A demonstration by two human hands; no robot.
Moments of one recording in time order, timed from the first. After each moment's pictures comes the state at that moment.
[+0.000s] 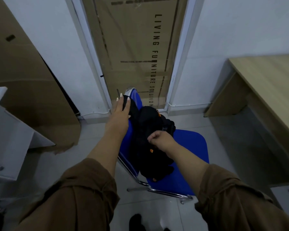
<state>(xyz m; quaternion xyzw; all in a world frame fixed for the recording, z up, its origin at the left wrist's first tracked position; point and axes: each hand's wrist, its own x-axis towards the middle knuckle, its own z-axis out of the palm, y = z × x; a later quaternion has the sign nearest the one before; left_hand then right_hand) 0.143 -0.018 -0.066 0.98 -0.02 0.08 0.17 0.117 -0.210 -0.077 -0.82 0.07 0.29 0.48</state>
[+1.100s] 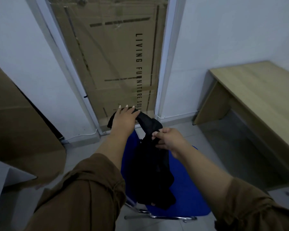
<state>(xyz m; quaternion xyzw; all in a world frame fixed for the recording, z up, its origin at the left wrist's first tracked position) 0.266 -0.047 -0.053 0.99 -0.13 0.01 0.00 0.180 -0.224 -0.017 -0.70 0.17 0.20 0.66</state>
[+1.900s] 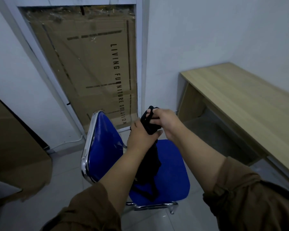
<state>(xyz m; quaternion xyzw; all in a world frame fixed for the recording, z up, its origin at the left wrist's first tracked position) 0.117 -0.193 0.010 0.89 0.03 -0.09 0.44 0.118 -0.293 0.079 -0.67 0.18 0.09 0.71</state>
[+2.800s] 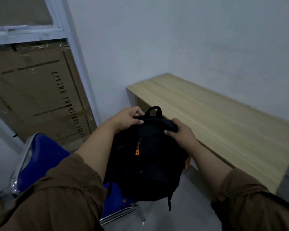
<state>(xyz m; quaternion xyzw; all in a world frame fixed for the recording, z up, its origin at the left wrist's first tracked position) 0.045 -0.382 0.137 0.81 -0.29 -0.23 0.45 -0.071 -0.585 0.072 -0.88 0.15 -0.11 0.44</state>
